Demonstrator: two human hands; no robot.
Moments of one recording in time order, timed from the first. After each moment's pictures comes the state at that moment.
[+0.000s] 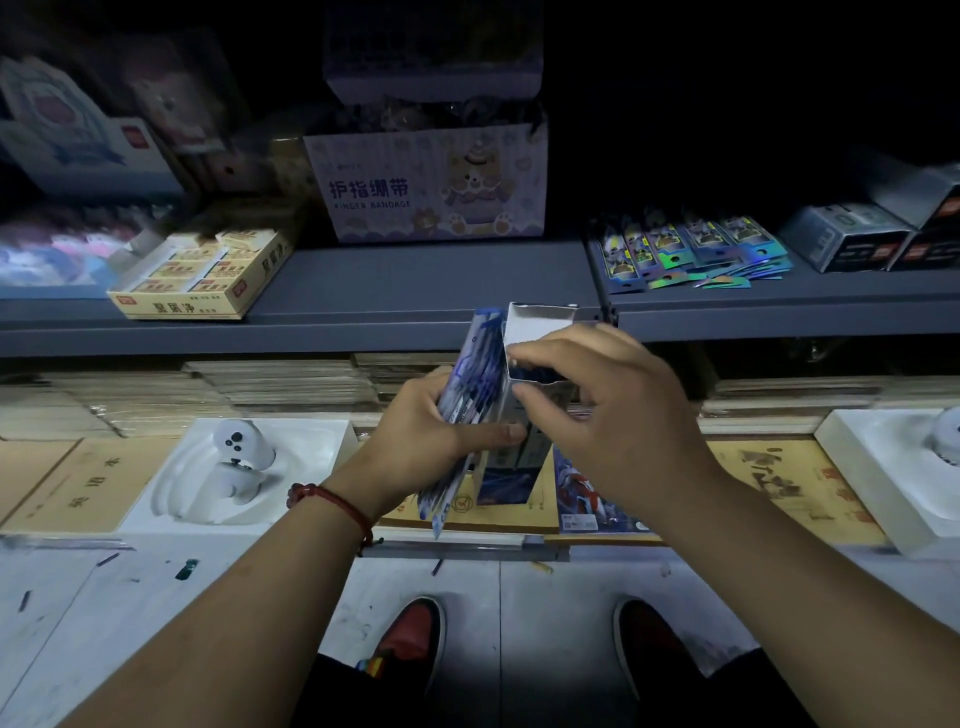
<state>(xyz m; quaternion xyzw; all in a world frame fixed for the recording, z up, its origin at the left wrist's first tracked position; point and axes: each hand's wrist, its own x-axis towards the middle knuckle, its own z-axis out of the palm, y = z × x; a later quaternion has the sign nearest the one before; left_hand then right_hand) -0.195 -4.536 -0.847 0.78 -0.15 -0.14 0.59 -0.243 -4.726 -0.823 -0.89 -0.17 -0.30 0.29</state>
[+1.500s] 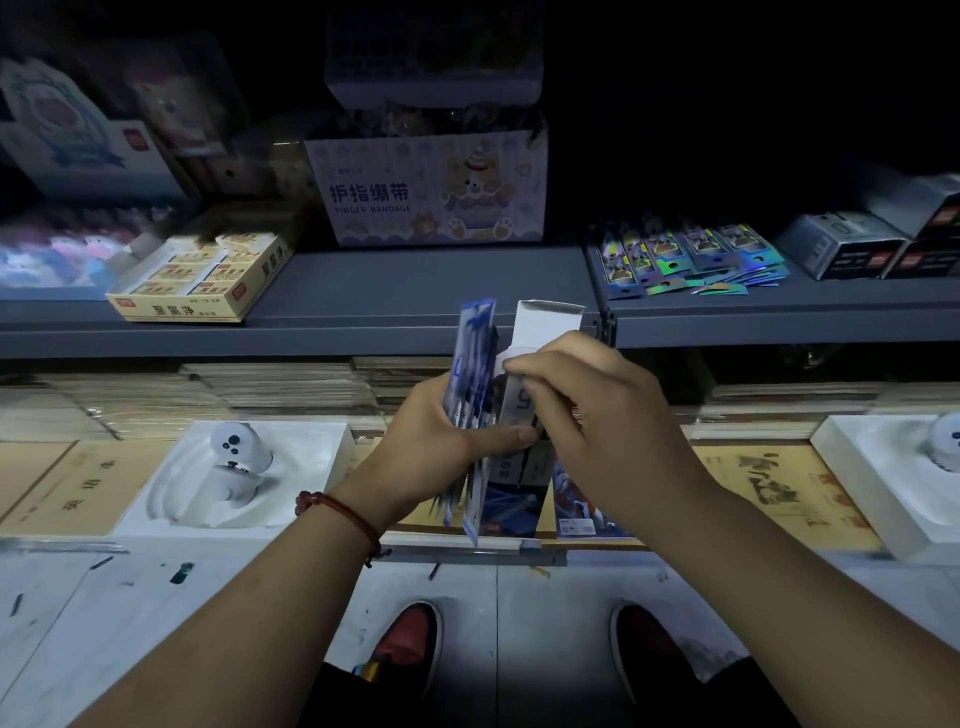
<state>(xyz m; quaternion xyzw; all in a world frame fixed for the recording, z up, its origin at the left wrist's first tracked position) -0.201 -4.547 -0.841 0.77 -0.17 -0.13 0.61 -0.244 -4.723 -0.828 -0.89 -0.19 -0.26 0.32</state>
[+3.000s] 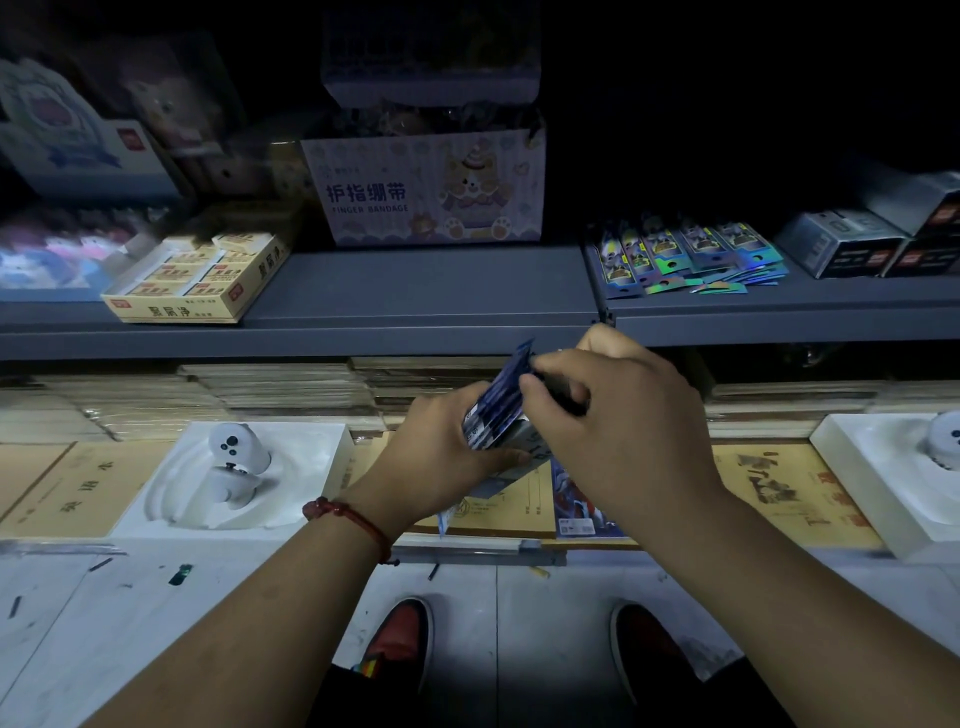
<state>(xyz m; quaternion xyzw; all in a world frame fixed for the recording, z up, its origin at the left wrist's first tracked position) -0.196 -4.547 -0.855 0.89 -0.27 -0.03 0.38 -0.256 -4.715 -0.809 -0.93 -0.04 -0.26 0.27</state>
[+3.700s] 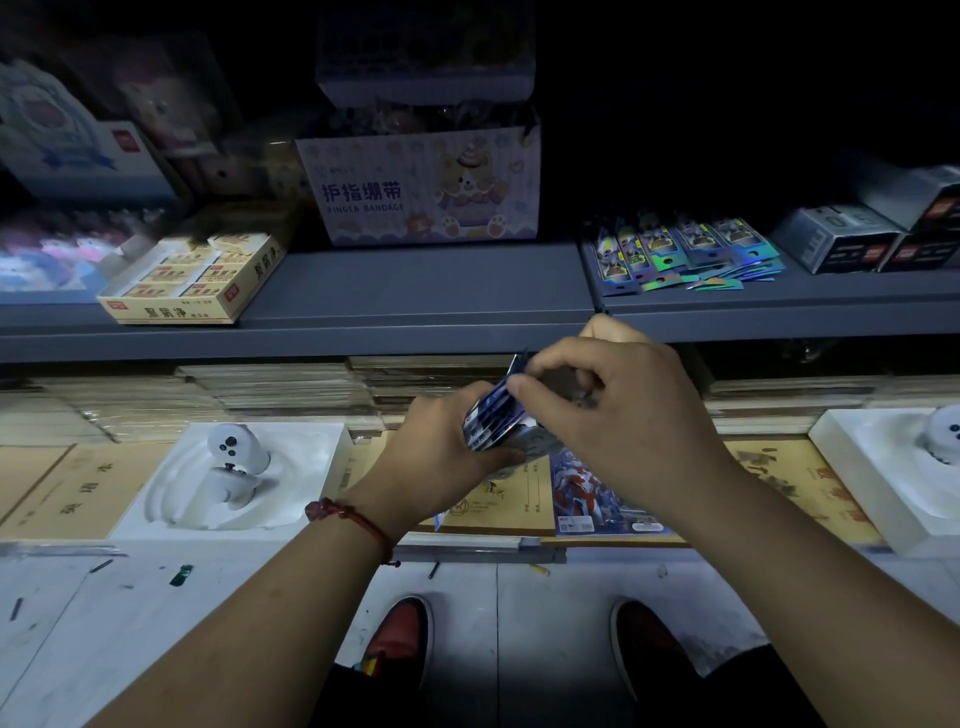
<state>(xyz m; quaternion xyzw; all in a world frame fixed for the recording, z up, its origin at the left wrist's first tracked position) -0.192 -4.547 -0.866 0.90 -0.25 -0.02 0.35 -0.254 -4.725 -0.800 -0.91 -0.05 -0.19 0.37</state>
